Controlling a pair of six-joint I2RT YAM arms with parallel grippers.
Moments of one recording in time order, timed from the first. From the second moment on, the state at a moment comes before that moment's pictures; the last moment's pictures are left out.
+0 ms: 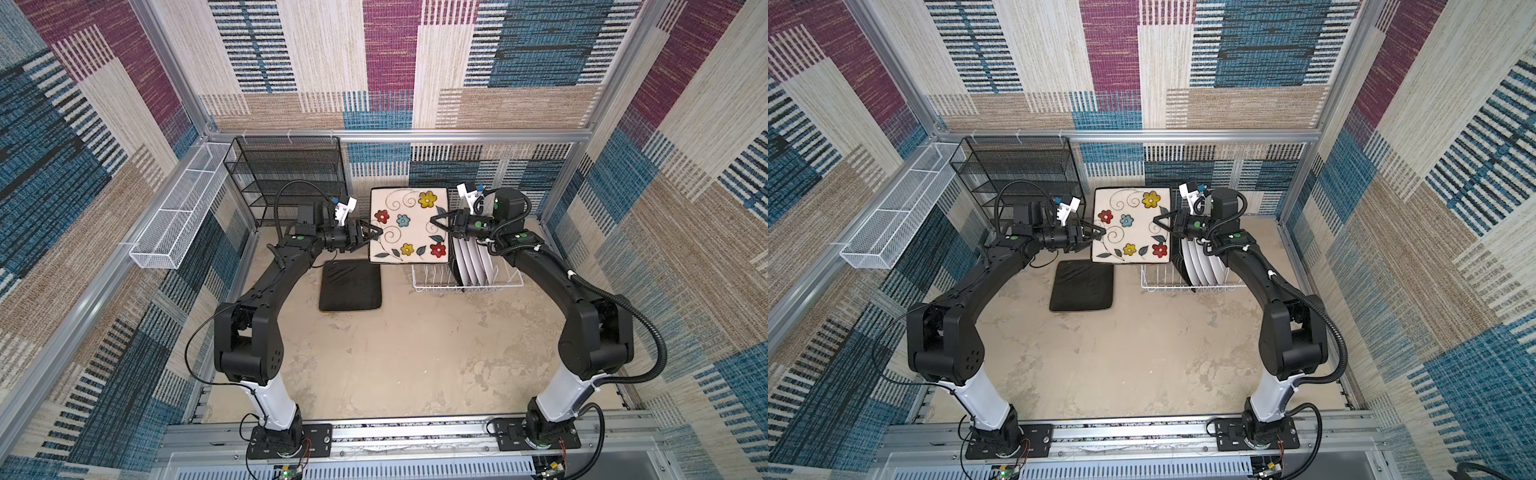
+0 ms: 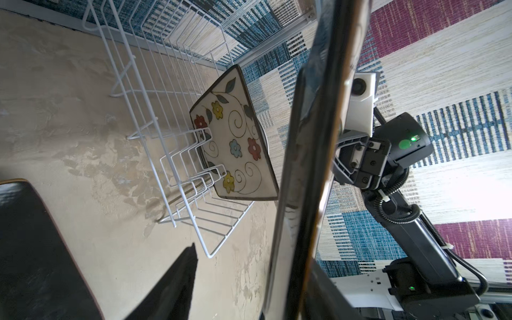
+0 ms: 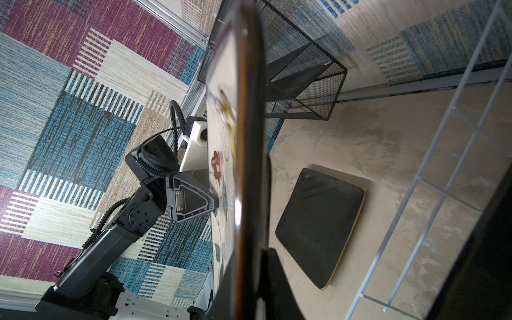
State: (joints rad) left arm -0.17 1.77 1.50 -0.25 0.99 -0.60; right arm 0.20 1.74 1.46 0.02 -0.96 0.76
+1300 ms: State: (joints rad) left arm -0.19 1.79 1.50 -0.18 1.10 -0.67; right arm 0.21 1.79 1.48 0.02 -1.01 0.77
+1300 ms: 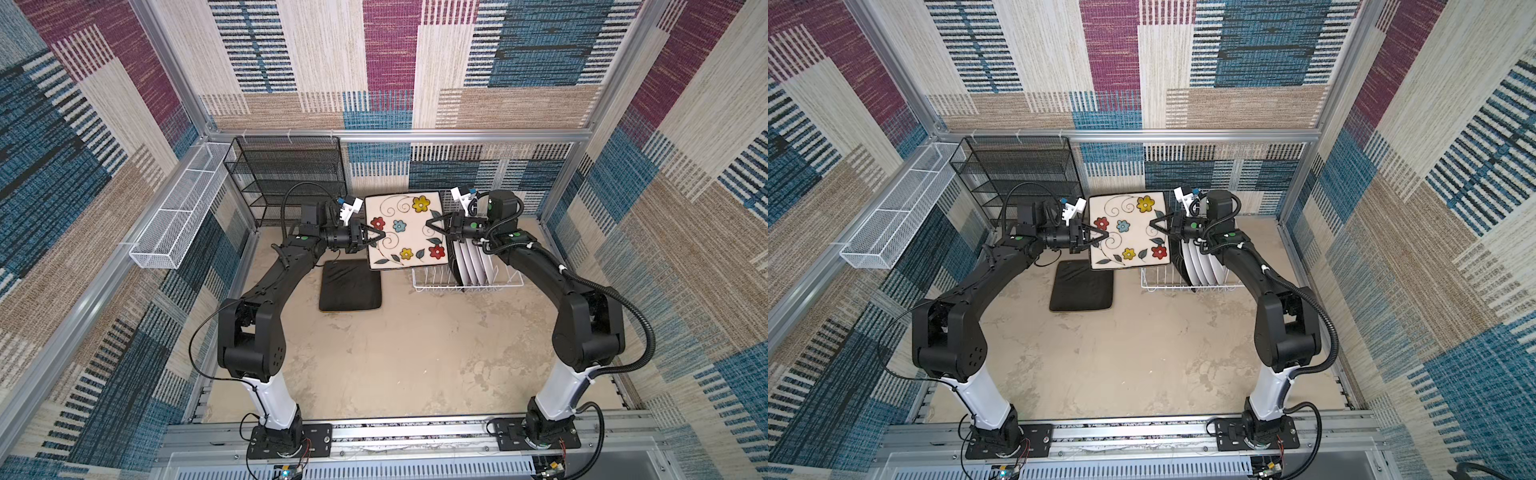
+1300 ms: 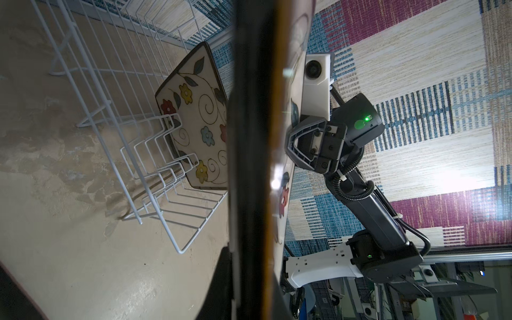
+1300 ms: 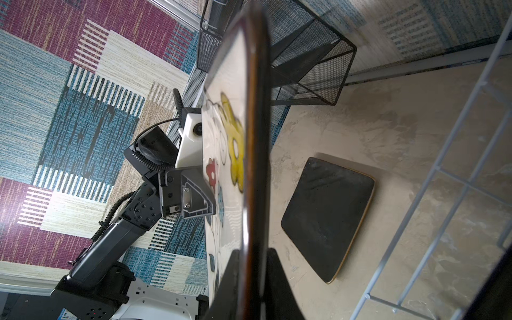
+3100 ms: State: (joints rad) left arm -0.02 1.70 1.78 -1.07 0.73 -0.14; right arm 0.34 1.26 1.00 0.11 -0.43 0.02
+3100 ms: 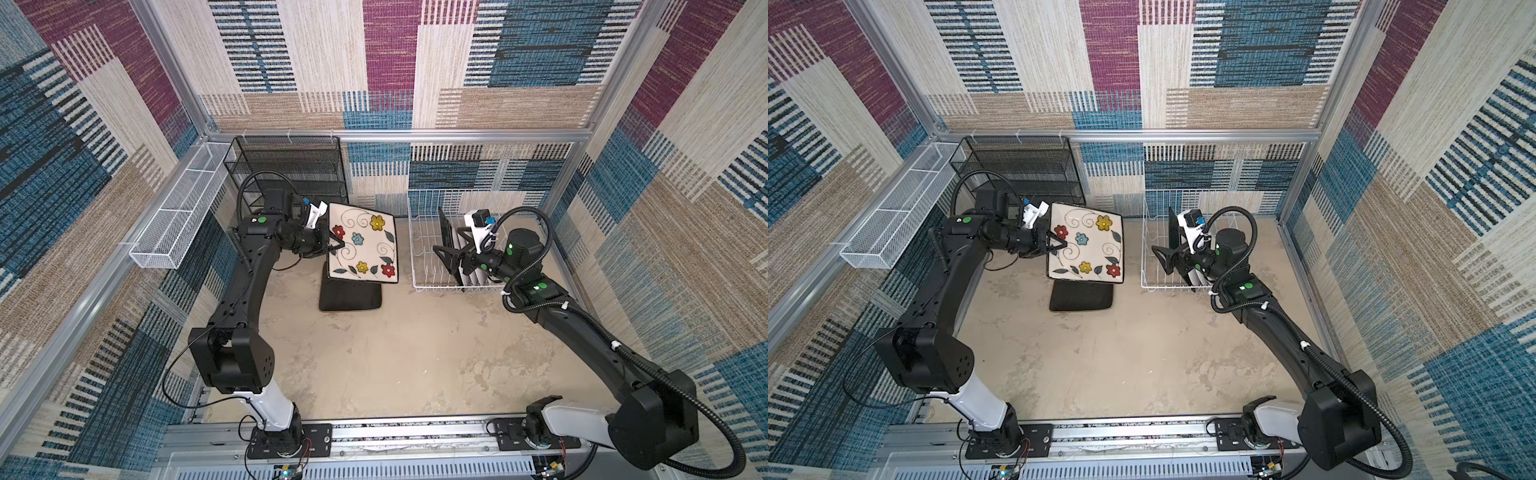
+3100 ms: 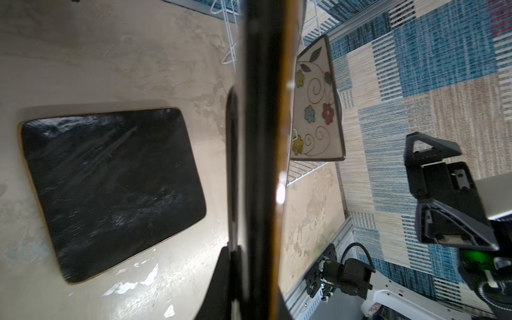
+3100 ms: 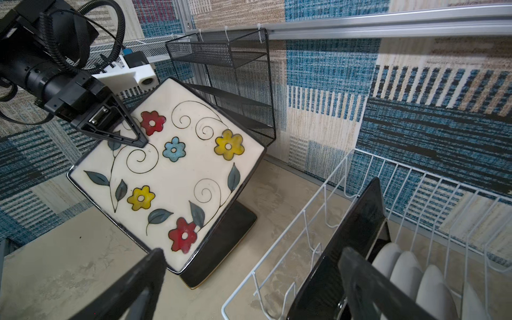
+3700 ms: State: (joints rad) left arm 0.06 1.94 1.78 -1.13 0.70 0.01; right arm 0.37 1.26 0.99 0.11 -0.44 -0.01
